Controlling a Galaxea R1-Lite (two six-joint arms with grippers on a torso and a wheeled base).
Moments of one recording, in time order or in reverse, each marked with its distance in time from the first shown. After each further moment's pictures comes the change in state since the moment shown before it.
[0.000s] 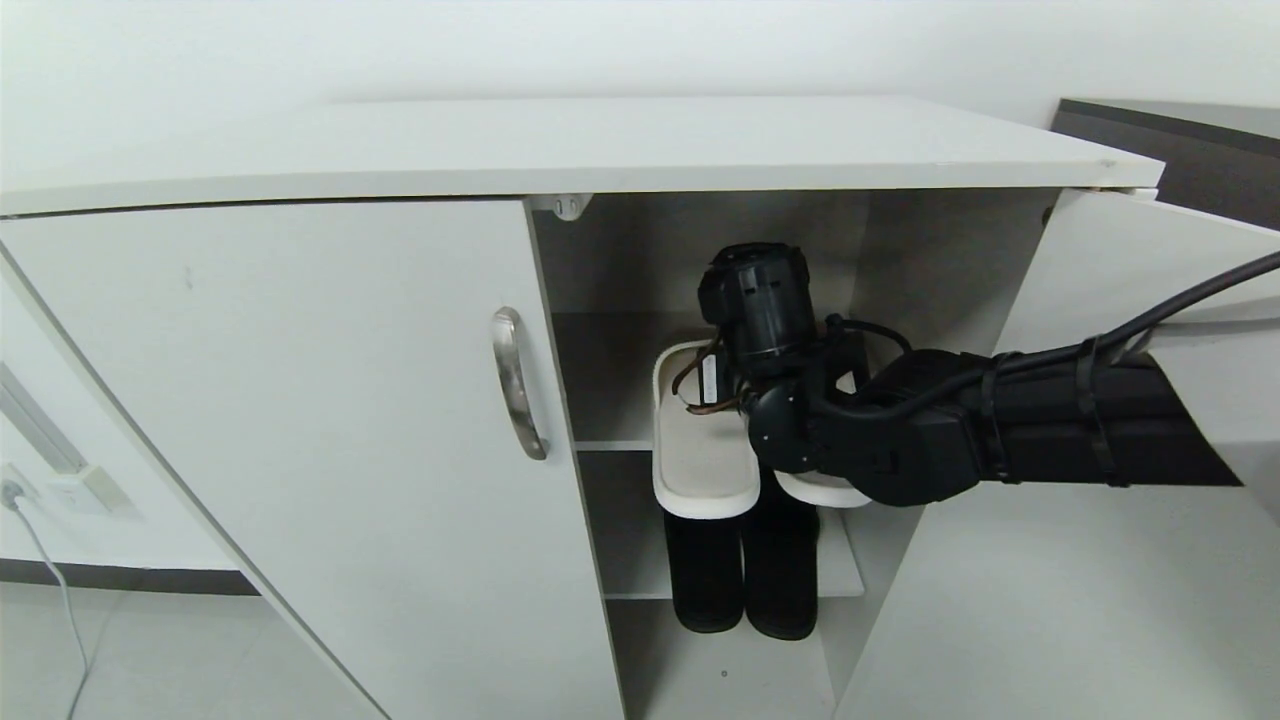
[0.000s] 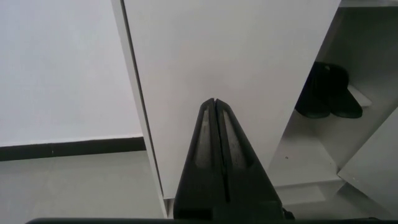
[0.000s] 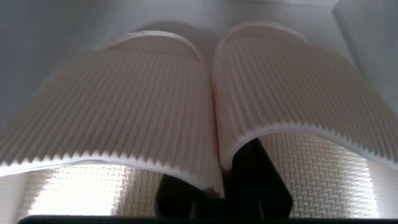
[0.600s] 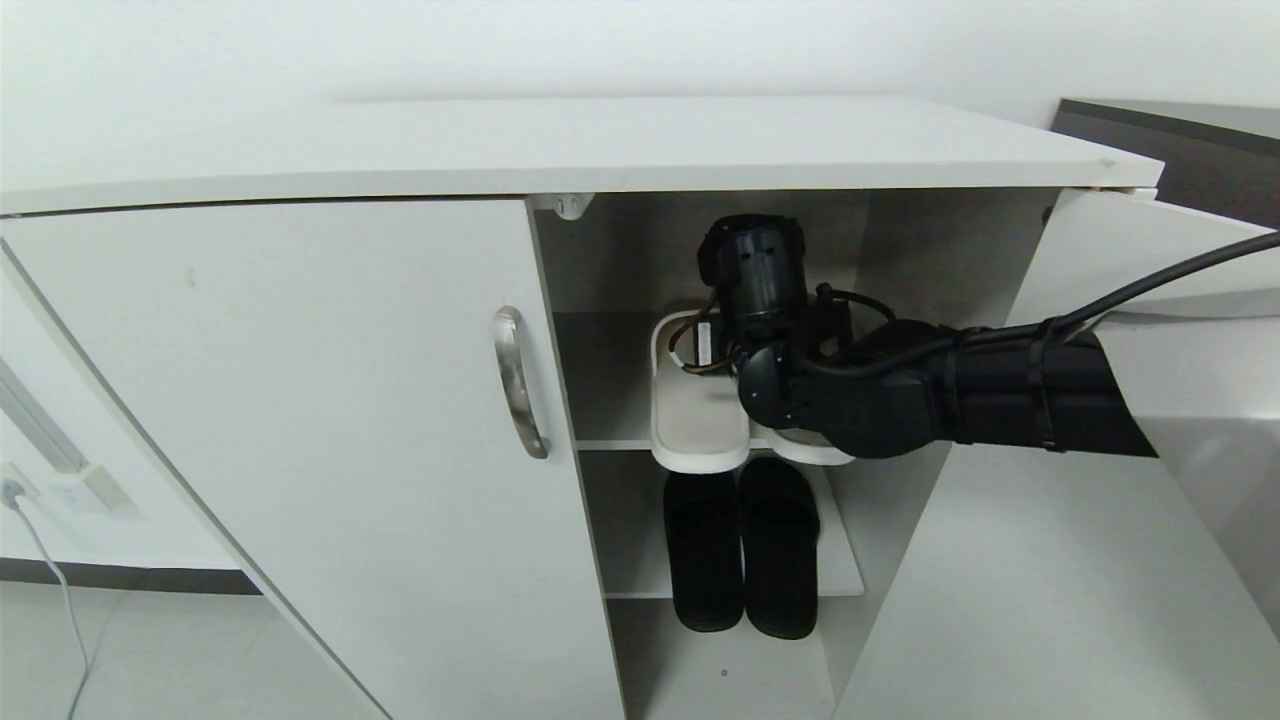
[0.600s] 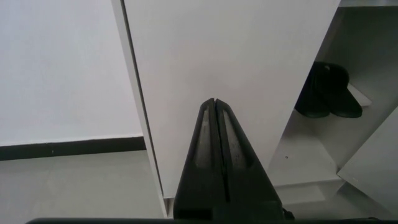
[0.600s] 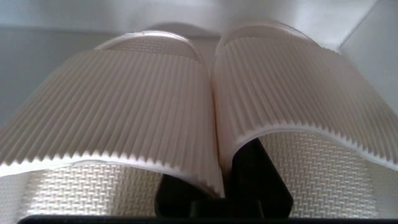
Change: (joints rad) left arm 0.000 0.000 0.000 0.000 0.000 -0.001; right arm -0.045 0.084 -0.187 0.046 0.030 -0.042
